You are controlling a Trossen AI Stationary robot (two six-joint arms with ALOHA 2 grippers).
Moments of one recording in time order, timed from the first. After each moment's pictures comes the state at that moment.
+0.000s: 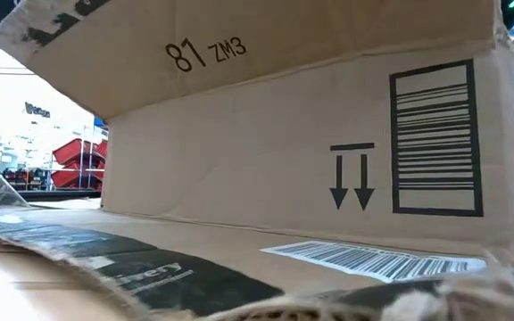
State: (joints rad) left arm -0.02 2.01 1.58 -0.23 0.45 -0.13; right arm 0.23 1.21 0.74 -0.61 0.63 1.01
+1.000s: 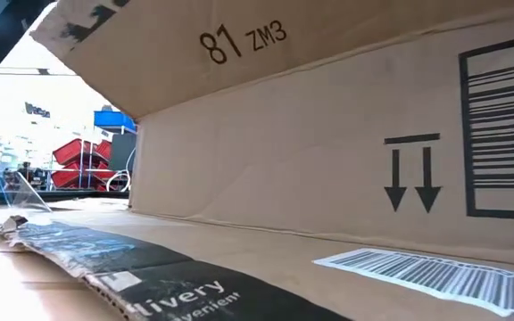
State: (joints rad) left arm -0.04 2.17 1.73 -0.11 0.40 0.07; right arm 0.47 1.08 0.78 -1.08 0.66 1.30
